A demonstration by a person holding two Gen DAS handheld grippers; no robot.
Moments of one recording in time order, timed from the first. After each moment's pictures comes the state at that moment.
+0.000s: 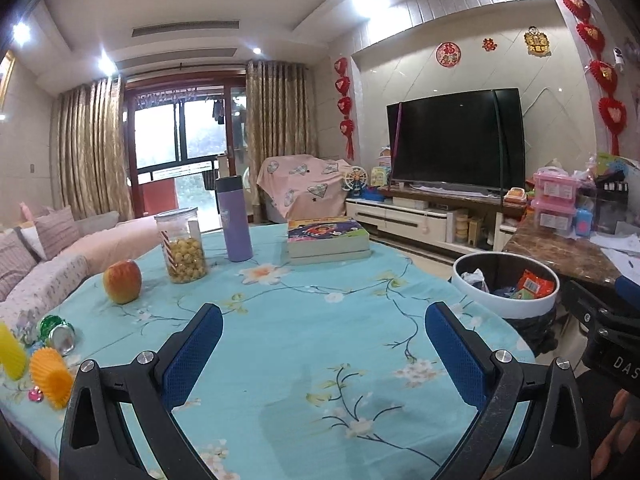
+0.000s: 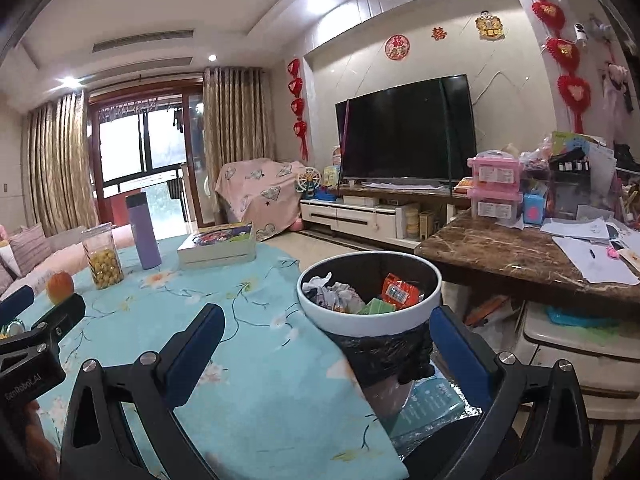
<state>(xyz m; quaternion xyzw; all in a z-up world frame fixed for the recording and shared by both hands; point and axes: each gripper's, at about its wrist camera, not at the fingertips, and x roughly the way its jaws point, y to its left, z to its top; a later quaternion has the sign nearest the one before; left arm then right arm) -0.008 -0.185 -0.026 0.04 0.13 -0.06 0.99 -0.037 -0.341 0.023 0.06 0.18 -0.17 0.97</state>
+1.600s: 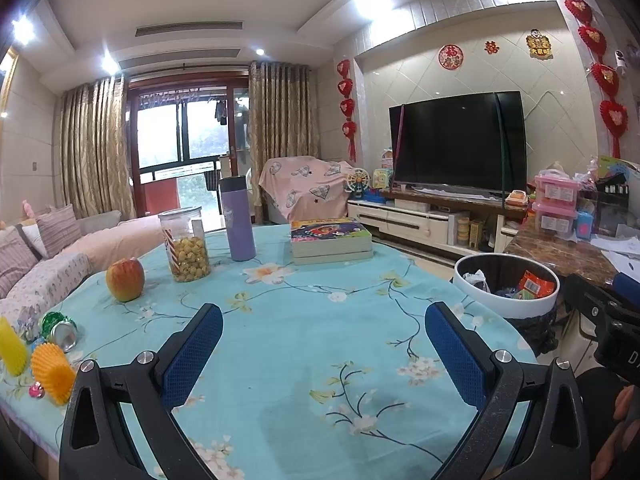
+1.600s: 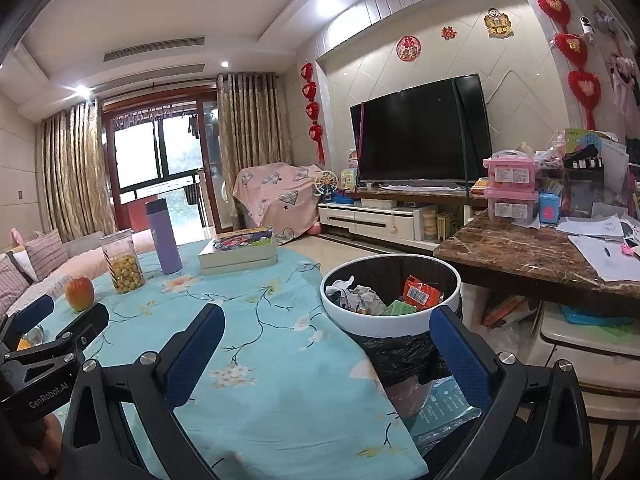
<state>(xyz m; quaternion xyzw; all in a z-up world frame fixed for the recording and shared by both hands) -0.004 -0.172 -0.035 0.04 0.13 -0.06 0.99 -0.041 -0.333 0.027 0.07 0.17 -0.14 0.97</state>
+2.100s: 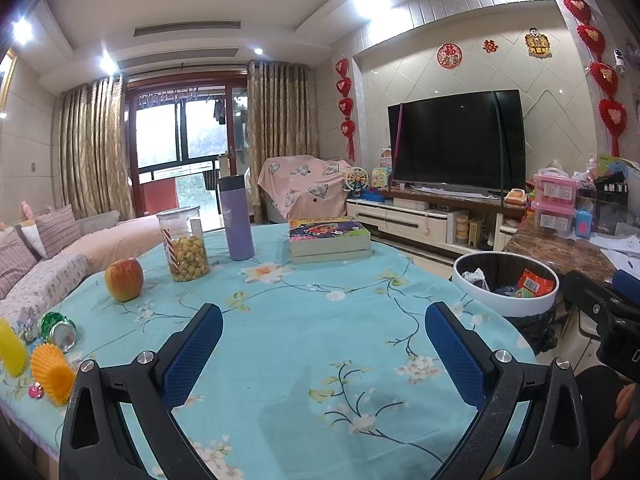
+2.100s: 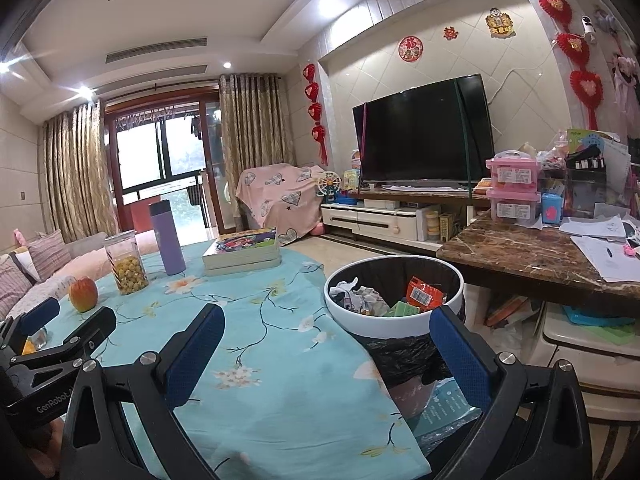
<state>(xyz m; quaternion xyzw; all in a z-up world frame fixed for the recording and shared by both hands) -0.003 -0.170 -0.034 0.04 0.13 -0.07 0.99 -0.041 -0.331 0.029 0.07 0.17 -0.13 0.97</state>
